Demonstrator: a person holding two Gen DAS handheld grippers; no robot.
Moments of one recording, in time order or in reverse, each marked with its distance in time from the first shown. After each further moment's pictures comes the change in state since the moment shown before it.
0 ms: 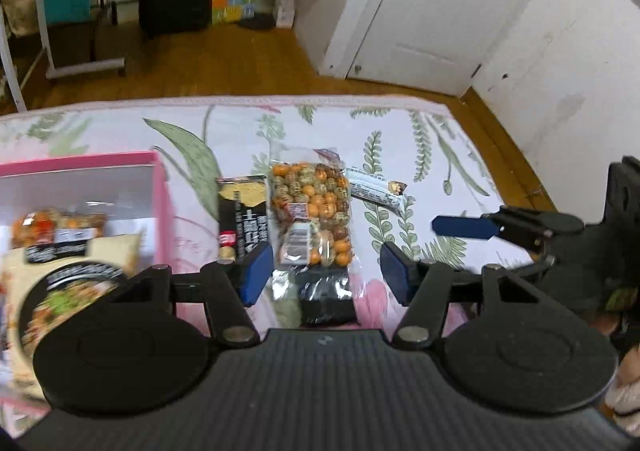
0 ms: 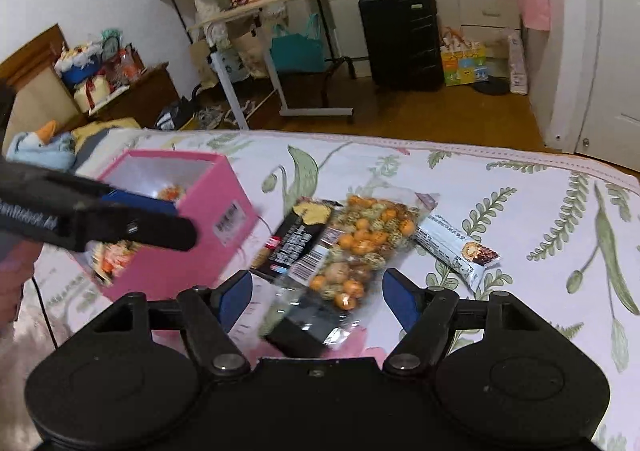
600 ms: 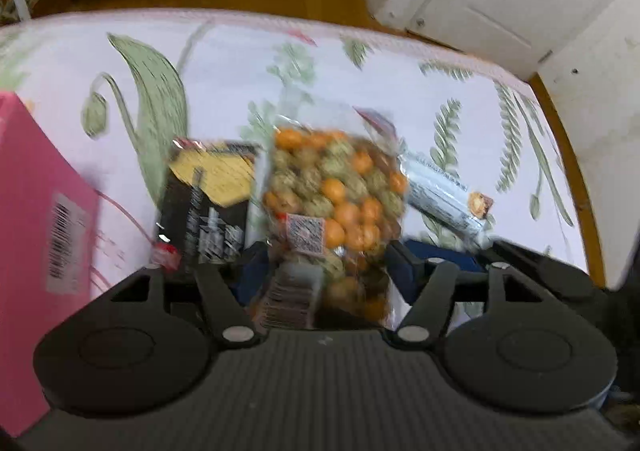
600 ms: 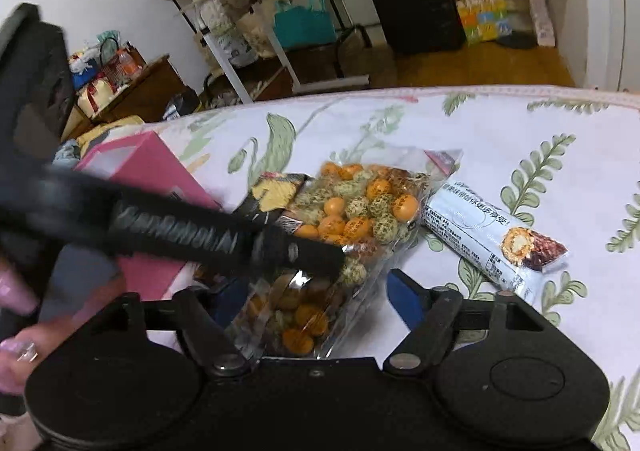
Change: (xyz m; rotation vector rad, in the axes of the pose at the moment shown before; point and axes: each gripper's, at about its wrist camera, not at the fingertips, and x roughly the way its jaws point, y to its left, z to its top) left arm 0.156 0.013 0.016 -0.189 0.162 0.090; right arm 0.109 -0.055 -0.005 0.095 0.062 0.125
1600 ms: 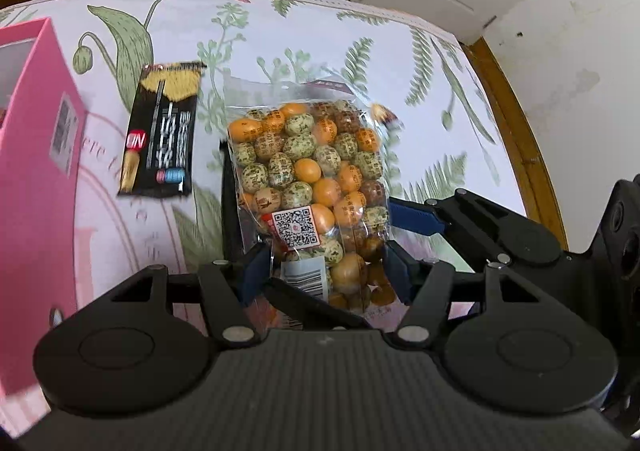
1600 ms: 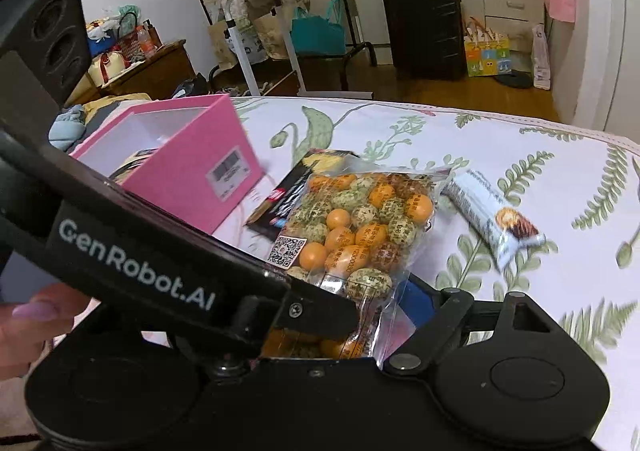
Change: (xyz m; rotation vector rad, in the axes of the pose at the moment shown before) left arm -0.071 -0.027 -0.072 0.086 0.055 -0.119; right arm -0.064 0.069 -0.051 -0.132 -0.042 -0.088
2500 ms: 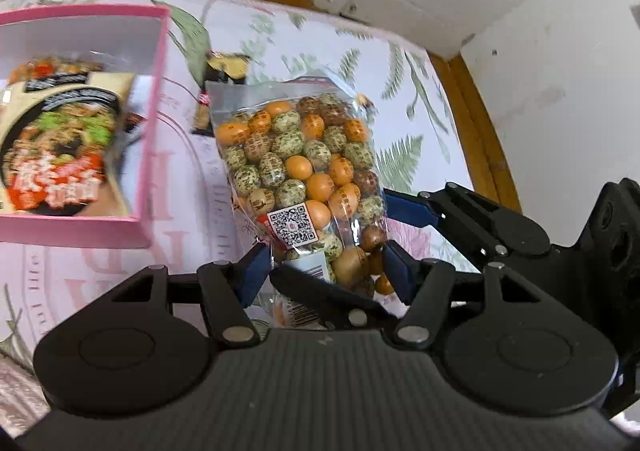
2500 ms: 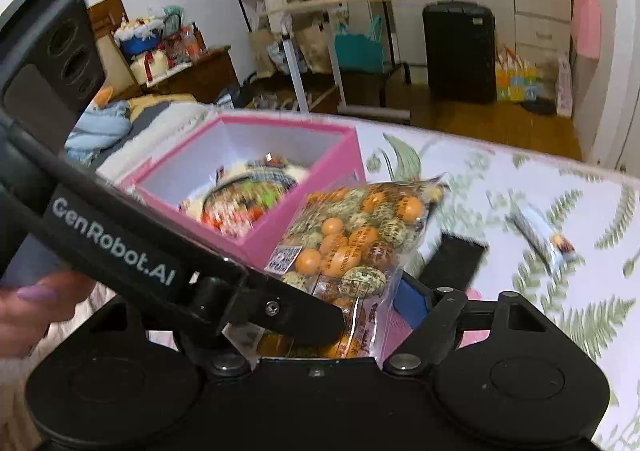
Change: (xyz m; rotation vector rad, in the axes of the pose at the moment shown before) left arm -0.135 0.038 -0.060 -0.068 -0.044 -0.085; right arm -0.066 0.120 0.012 -0.062 -0.035 0.037
